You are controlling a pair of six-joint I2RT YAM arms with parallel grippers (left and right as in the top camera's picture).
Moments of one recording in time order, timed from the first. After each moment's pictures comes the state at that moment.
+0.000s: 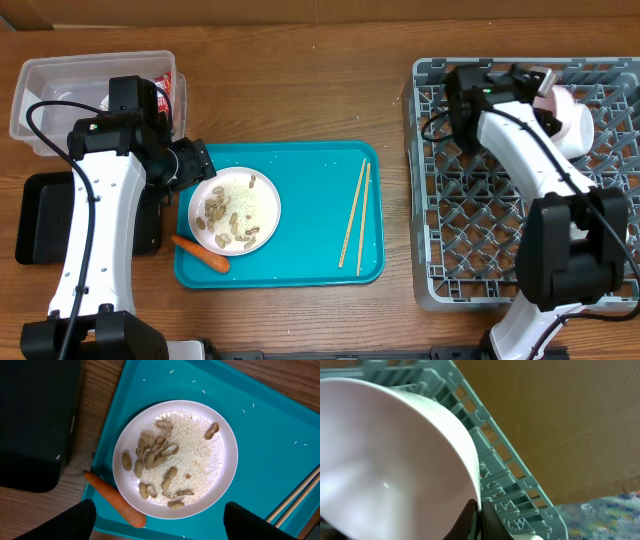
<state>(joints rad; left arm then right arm) 0.10 1.55 1.39 -1.22 0.08 -0.33 0.16 1.91 1.46 -1.06 1.23 0.67</state>
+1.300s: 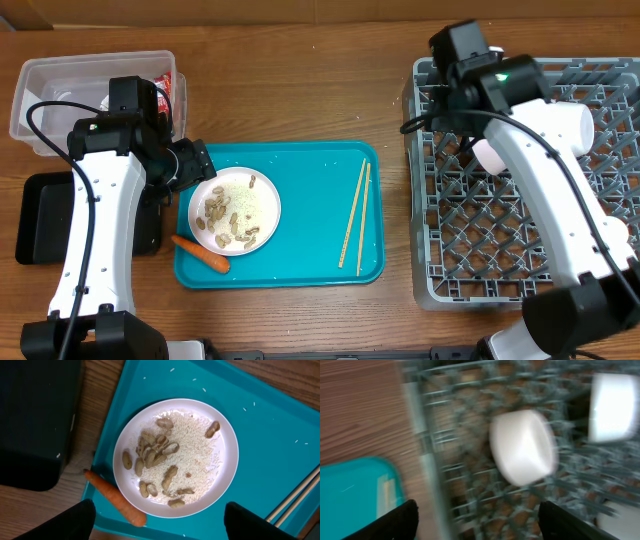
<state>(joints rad) 0.10 1.55 1.39 -1.22 0.08 -0.33 0.30 1.73 1.80 -1.31 0.27 0.44</state>
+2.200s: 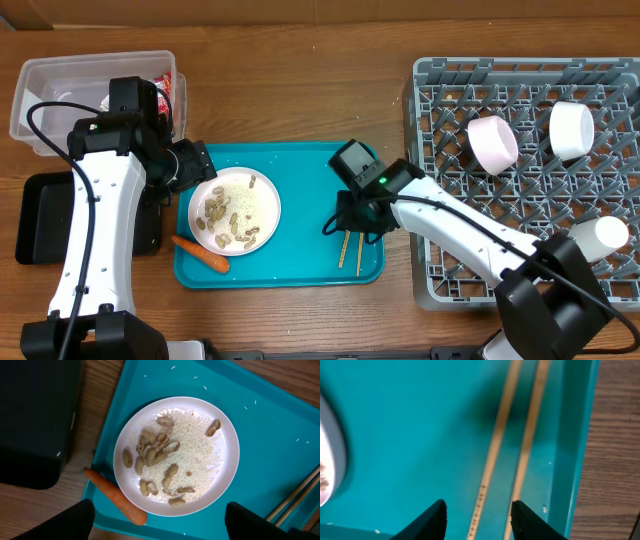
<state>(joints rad) 0.10 1.55 1.39 -1.23 0.08 -0.33 0.69 1.74 1.16 -0.81 -0.10 0.75</state>
